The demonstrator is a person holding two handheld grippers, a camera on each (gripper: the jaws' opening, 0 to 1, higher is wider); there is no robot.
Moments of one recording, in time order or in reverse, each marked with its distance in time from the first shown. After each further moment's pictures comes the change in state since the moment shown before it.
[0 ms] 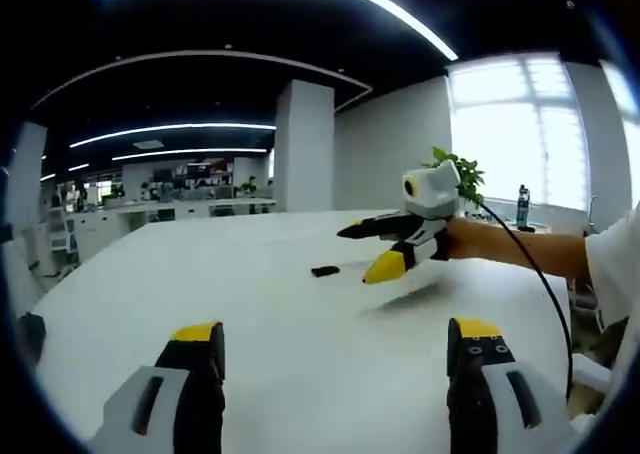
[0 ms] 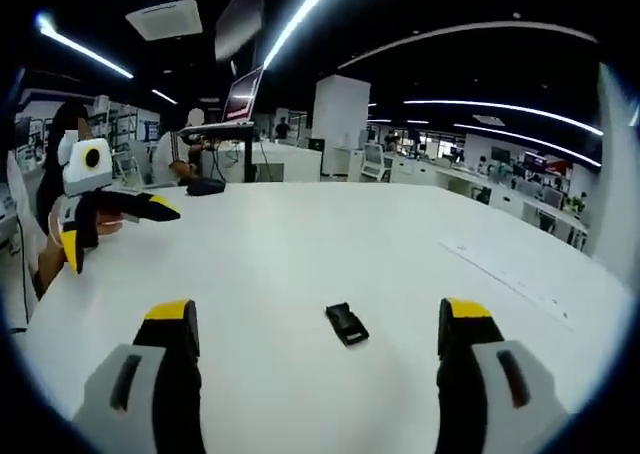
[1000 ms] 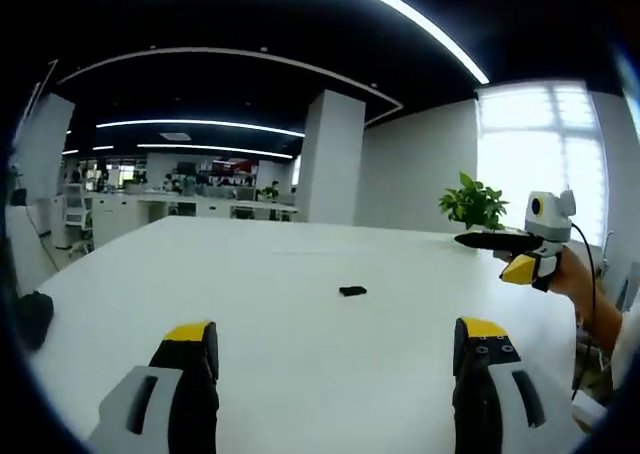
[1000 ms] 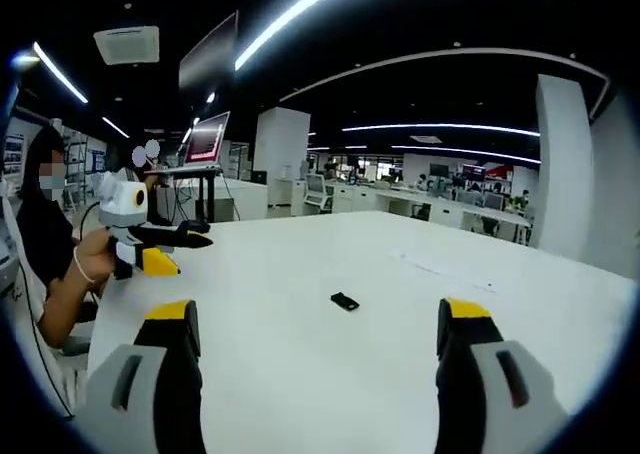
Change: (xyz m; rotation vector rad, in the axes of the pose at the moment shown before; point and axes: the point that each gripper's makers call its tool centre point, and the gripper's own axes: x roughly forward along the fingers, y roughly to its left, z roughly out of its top) left arm -0.007 0.026 0.030 -0.112 -0.079 0.082; right arm -0.135 0.043 0.027 0.069 -0.082 -0.319
